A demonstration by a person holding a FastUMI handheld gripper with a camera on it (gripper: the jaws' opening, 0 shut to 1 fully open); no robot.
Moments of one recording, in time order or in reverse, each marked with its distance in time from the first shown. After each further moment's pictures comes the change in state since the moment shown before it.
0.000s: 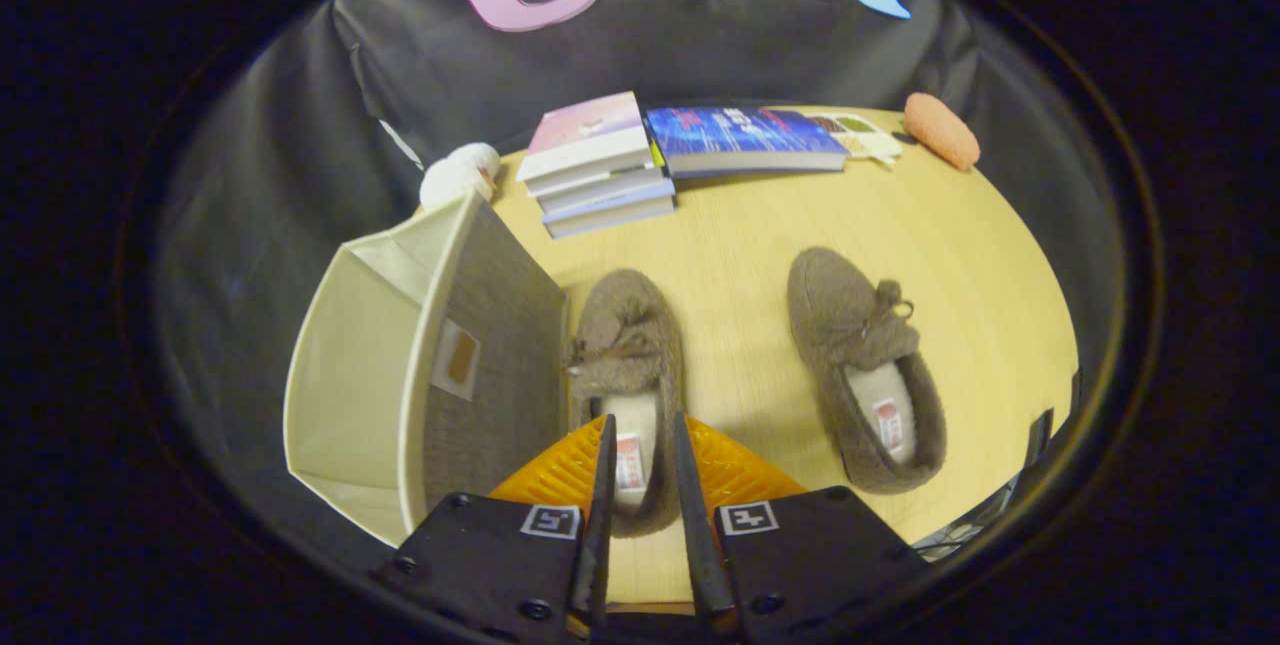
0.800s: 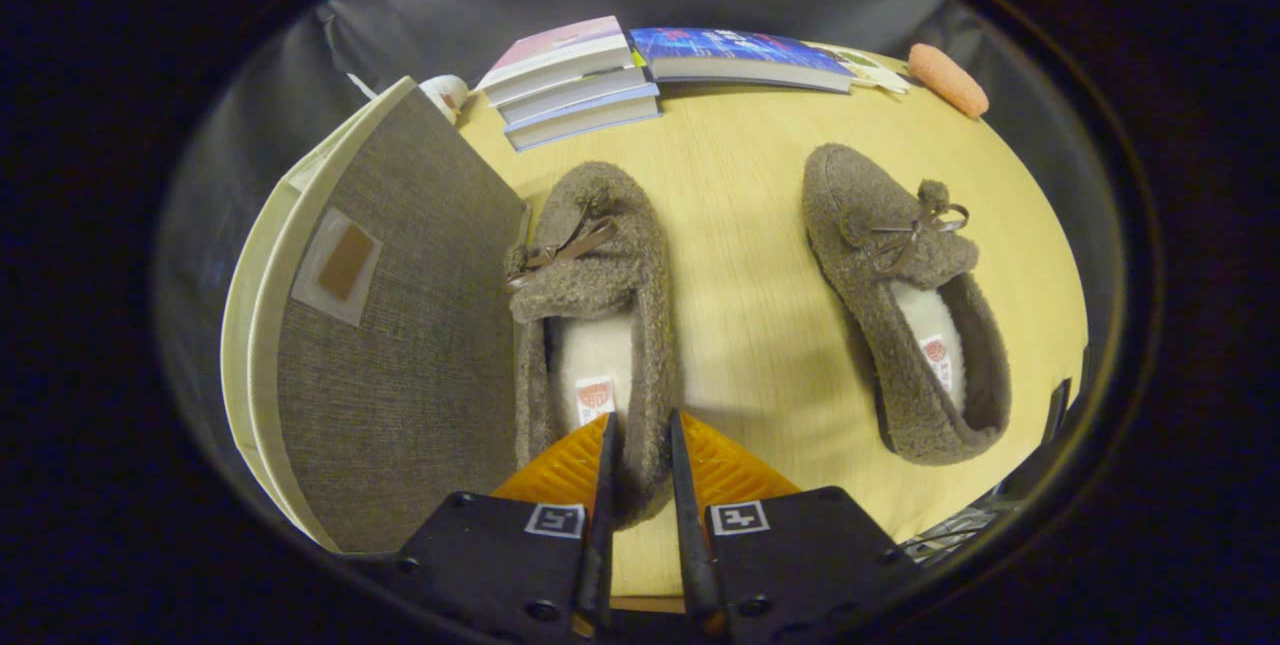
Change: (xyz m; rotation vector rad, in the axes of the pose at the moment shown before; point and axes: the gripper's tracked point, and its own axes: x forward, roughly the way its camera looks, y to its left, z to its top) arm 0.042 -0.016 -0.044 -0.018 0.154 -0.072
